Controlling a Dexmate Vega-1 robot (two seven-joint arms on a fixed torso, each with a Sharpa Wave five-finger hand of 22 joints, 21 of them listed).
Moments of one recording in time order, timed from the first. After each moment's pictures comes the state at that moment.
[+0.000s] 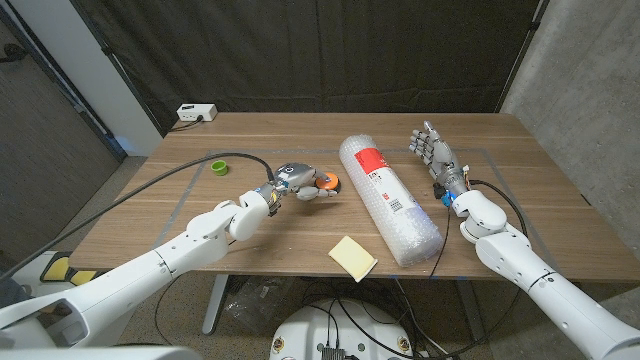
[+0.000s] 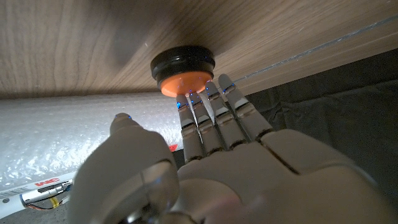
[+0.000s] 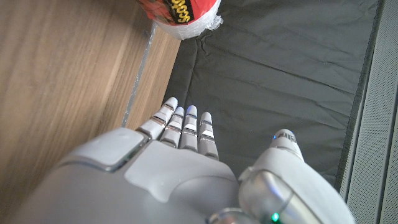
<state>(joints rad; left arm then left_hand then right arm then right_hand) 0.83 0.81 0.72 -1.75 0.71 0.06 0.13 0.66 0.11 -0.19 0.06 0.37 0.73 -0.02 0.22 0.19 0.70 -0.07 0.20 0.20 0.63 -0.06 0.20 0.19 0.57 -0.04 0.26 0.18 -1.03 -0.60 -0.32 -1.57 0.63 0.28 -0.06 0.28 0.01 0.16 -0.09 0.19 0.23 0.06 0.20 0.19 0.22 0.10 0.21 0.18 0.12 0.05 0.19 0.18 0.17 -0.04 0.27 0.18</state>
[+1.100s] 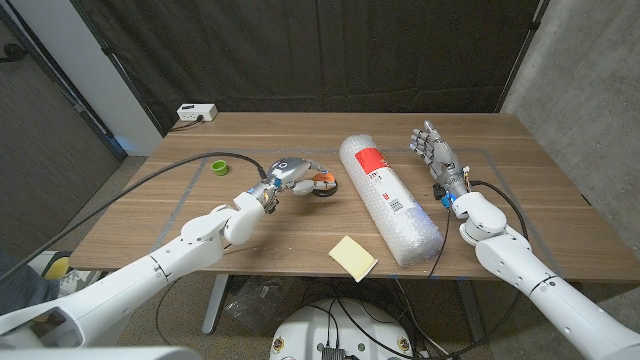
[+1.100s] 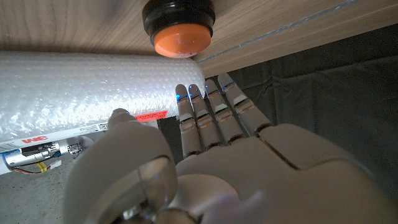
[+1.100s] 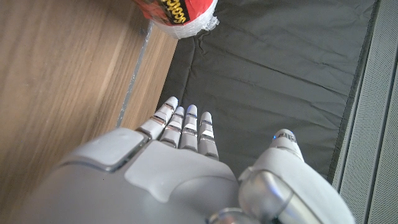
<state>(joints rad) 0.88 0.81 0.66 -1.76 0.67 -0.01 0.32 0.67 0.12 -0.19 0.06 0.36 0.70 -0.01 0.20 0.19 0.65 -0.07 0.19 0.19 0.57 -0.06 0.19 0.19 0.52 -0.03 0.23 0.18 -1.05 -0.60 -0.32 -1.60 0.60 0.29 -0.09 0.28 0.01 0.16 -0.09 0.19 0.24 0.05 0.20 0.19 0.23 0.09 0.21 0.18 0.13 0.04 0.19 0.18 0.19 -0.03 0.26 0.18</state>
